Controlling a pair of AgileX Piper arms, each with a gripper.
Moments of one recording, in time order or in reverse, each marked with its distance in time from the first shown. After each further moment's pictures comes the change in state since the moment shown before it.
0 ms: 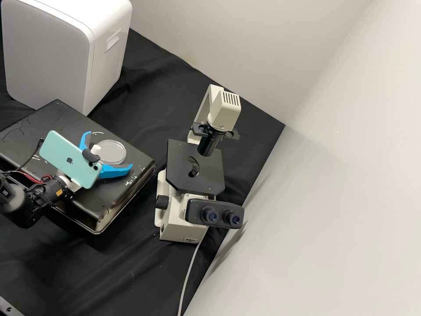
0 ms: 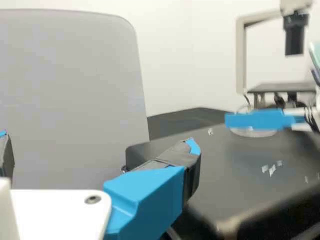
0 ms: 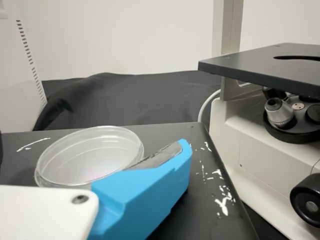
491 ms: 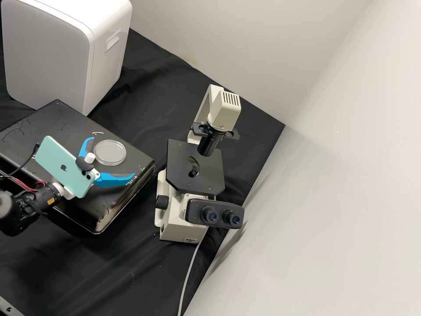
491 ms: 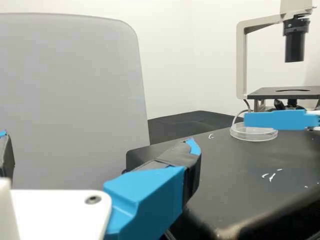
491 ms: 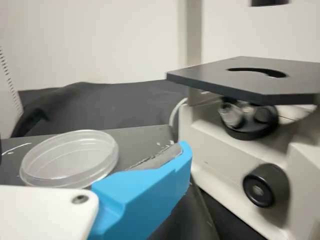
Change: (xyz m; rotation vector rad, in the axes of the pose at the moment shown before) left arm 0.000 0.001 0.000 -0.002 -0.001 0.004; right arm -0.031 0.010 0.000 0.002 -0.046 0.106
